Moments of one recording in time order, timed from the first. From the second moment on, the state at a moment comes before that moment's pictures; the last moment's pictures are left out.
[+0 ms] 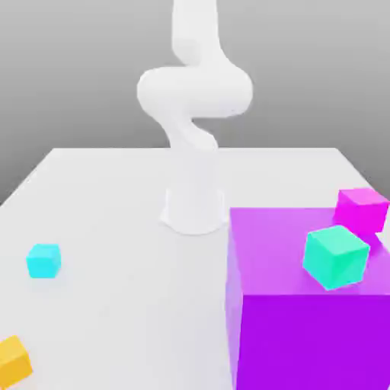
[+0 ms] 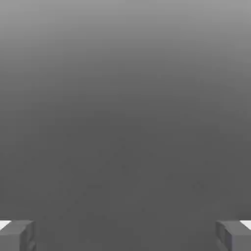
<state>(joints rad) -0.06 -0.72 -0.04 -2.35 0.00 2.35 0.86</state>
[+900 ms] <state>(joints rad) -0.75 0.28 -0.18 -2.73 0.34 3.00 1.11</state>
